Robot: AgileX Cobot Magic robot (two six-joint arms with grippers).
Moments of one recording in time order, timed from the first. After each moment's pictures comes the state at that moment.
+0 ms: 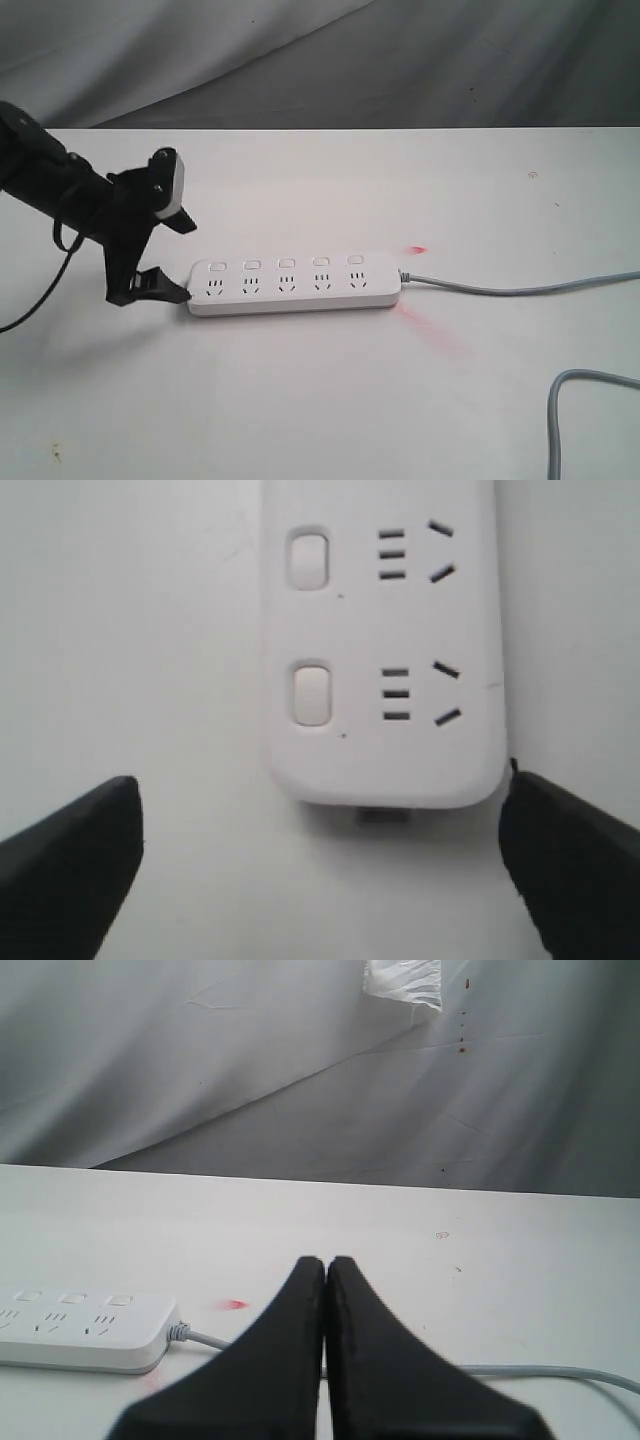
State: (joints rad) left arm 0.02 1.99 -1.20 -0.75 0.76 1.95; right arm 0.00 0.09 0.00 0.23 0.08 -0.21
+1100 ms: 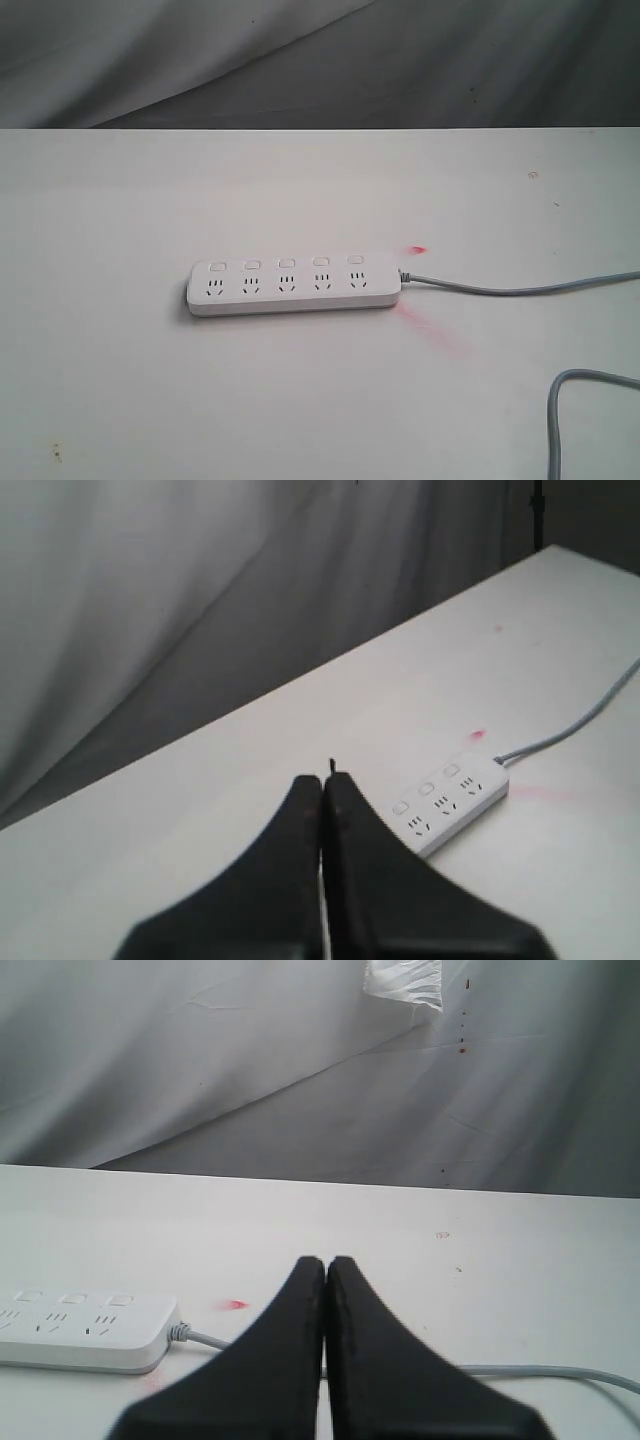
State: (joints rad) left arm 0.02 0.66 -1.19 -0.41 1.06 0.53; right arm 0.00 0.09 0.00 0.23 0.08 -0.21
